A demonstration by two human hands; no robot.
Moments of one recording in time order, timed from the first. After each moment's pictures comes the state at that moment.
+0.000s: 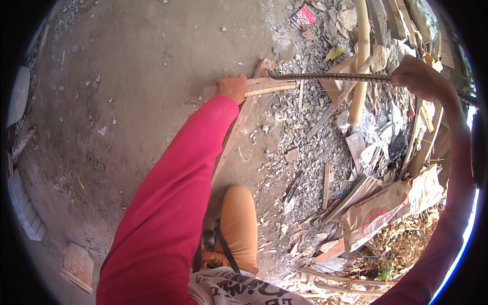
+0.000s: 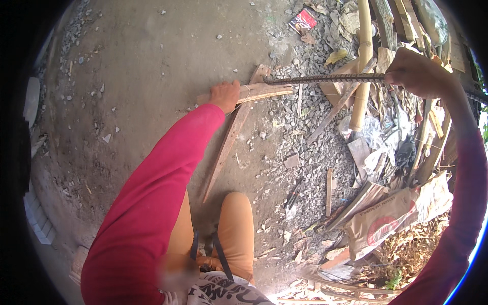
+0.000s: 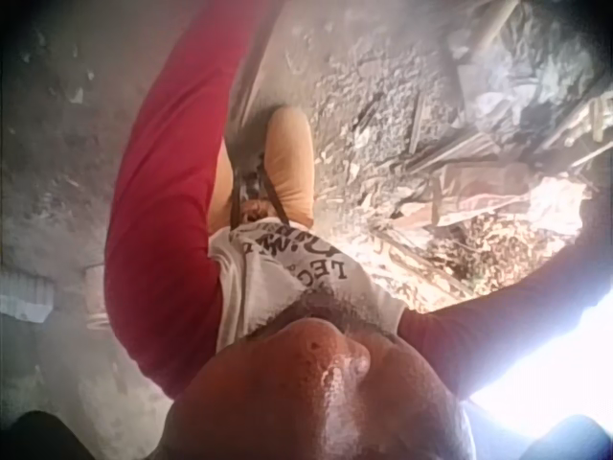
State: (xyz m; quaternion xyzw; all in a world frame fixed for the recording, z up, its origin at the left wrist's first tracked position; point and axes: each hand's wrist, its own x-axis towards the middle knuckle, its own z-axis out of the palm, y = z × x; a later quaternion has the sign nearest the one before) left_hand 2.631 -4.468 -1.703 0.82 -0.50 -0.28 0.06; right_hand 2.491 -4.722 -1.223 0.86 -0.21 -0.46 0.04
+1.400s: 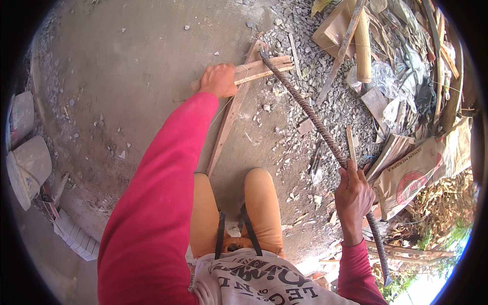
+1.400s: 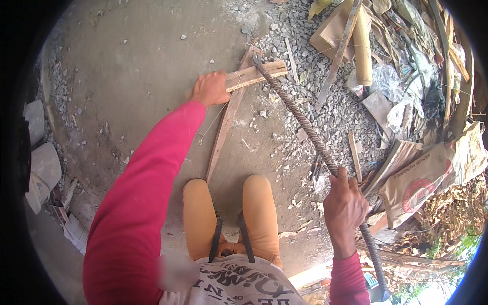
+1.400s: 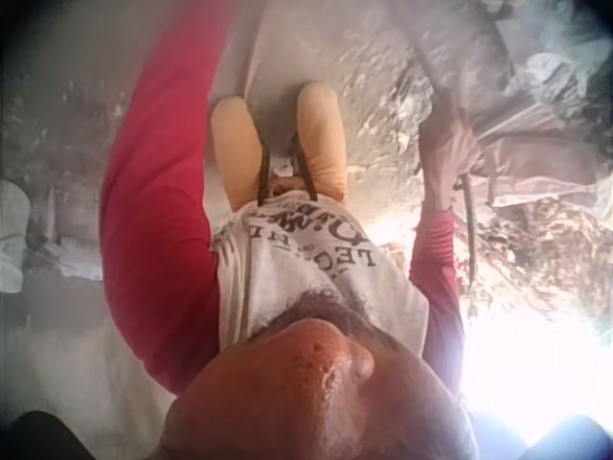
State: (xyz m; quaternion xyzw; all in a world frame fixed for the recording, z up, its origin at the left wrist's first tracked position) left_hand 2.635 -4.506 -1.662 0.71 -0.65 -0.29 0.00; right_hand 2.286 -4.415 -1.348 0.79 -0.59 -0.18 0.04
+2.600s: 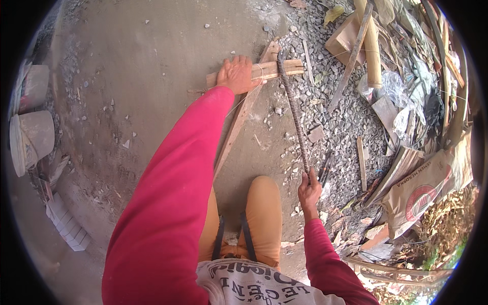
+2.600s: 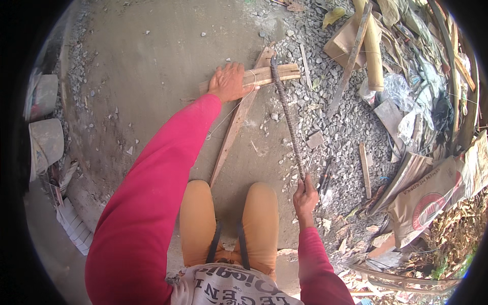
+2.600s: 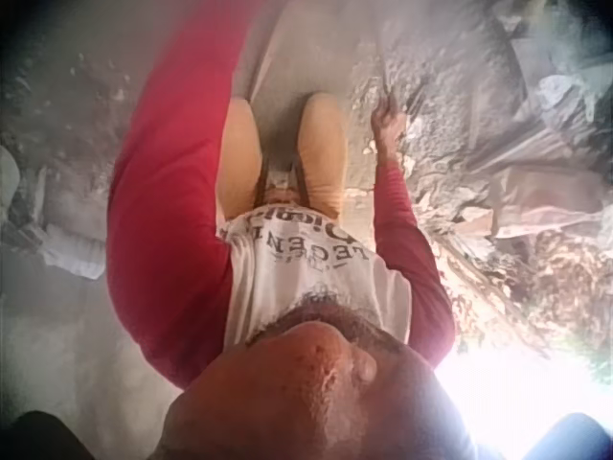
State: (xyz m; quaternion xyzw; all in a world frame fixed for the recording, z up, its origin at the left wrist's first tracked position) left_hand 2.614 -4.485 -1.687 0.73 -0.66 -0.19 0.02; right_hand 2.199 -4.276 -1.600 0.67 -0.71 0.04 -0.22
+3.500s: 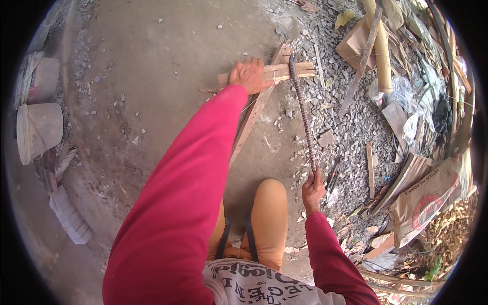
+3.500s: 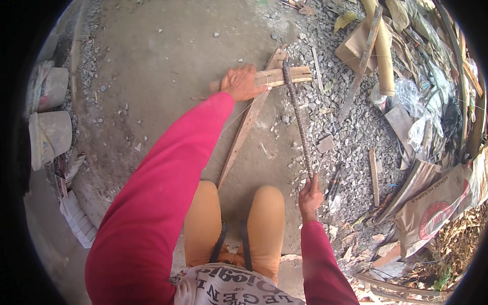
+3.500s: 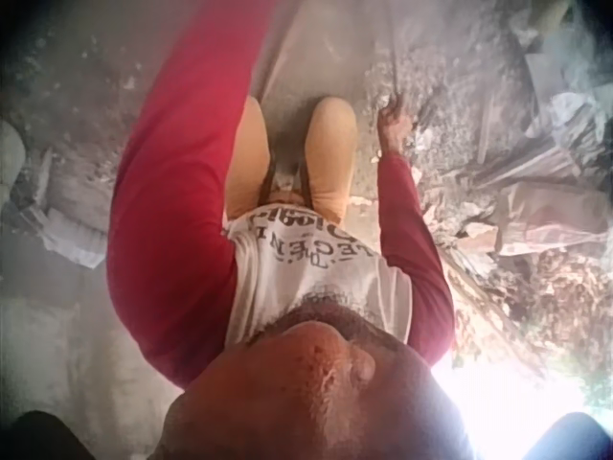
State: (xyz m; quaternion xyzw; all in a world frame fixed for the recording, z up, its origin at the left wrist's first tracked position) left_hand 2.612 -4.491 -1.698 0.73 -0.64 -0.23 0.06; right_hand 2.179 -4.265 -1.669 0.74 -0.66 0.09 -0.09
